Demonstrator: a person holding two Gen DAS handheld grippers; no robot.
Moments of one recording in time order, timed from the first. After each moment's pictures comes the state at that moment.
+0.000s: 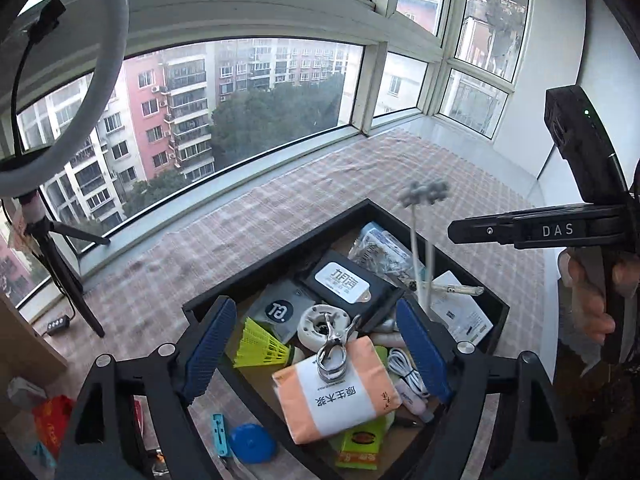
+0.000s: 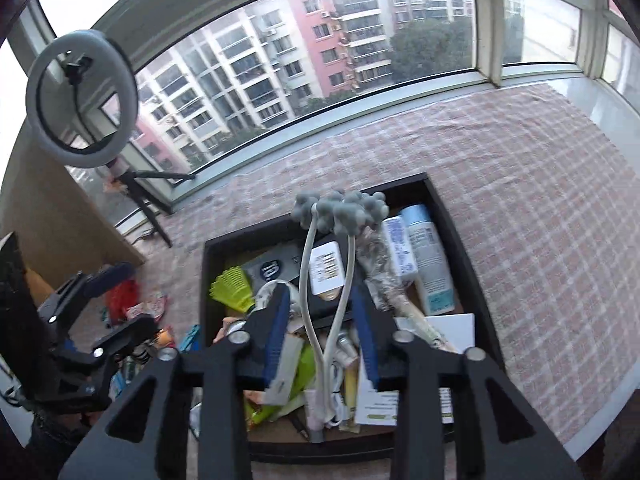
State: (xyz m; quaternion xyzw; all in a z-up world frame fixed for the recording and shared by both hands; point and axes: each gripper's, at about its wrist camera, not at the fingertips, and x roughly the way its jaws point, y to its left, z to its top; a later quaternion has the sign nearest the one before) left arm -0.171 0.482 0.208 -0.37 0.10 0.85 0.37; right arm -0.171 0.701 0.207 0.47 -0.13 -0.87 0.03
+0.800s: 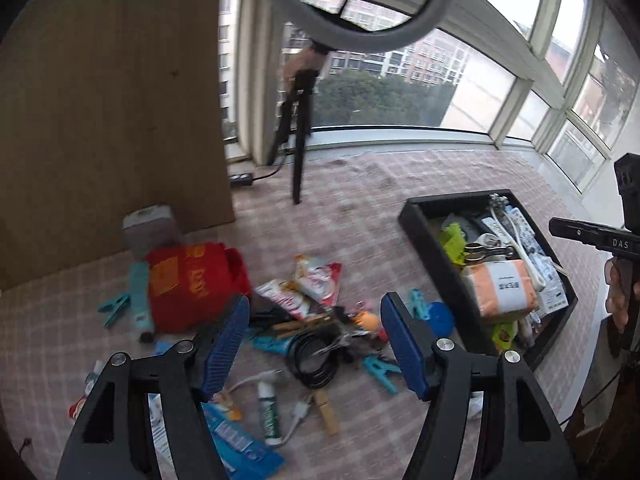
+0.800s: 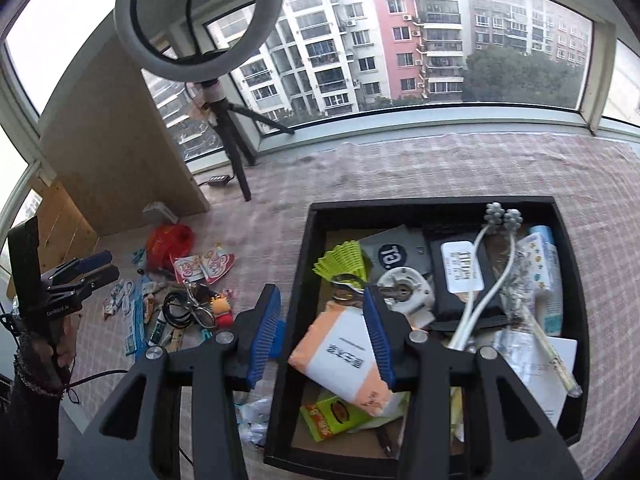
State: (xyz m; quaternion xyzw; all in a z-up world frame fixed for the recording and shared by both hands) left arm -0.168 0.207 0.163 -0.45 -0.01 0.88 0.18; right arm -0.170 0.558 0.184 0.47 -0.06 -0.86 0.17
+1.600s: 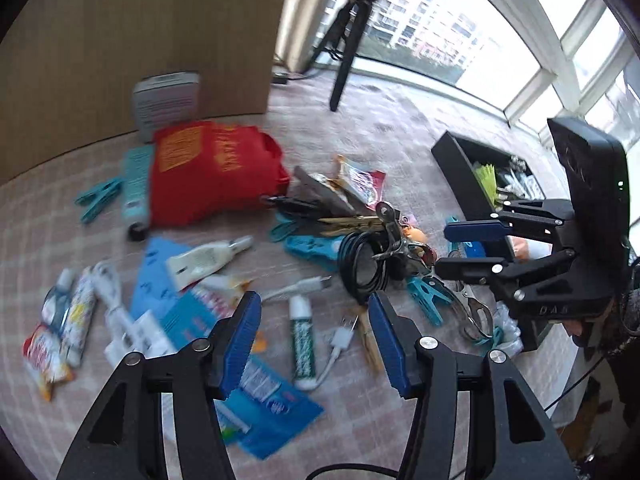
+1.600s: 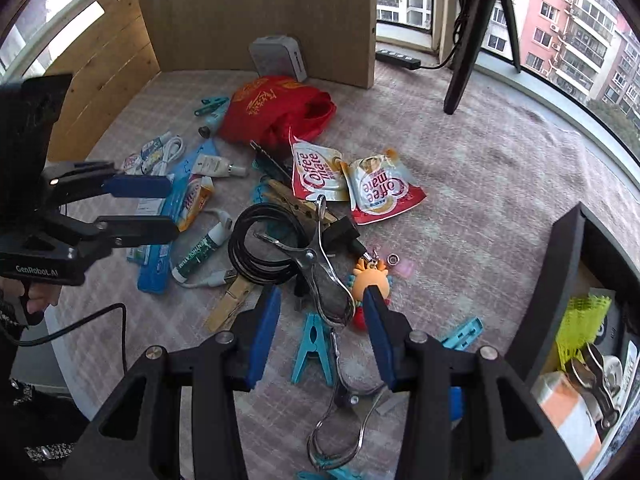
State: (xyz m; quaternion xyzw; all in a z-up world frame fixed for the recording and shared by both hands) left arm -0.165 0.177 0.080 -0.54 -0.04 0.82 0.20; right arm -0.180 0.345 0.075 0.54 0.14 -0.75 0.35
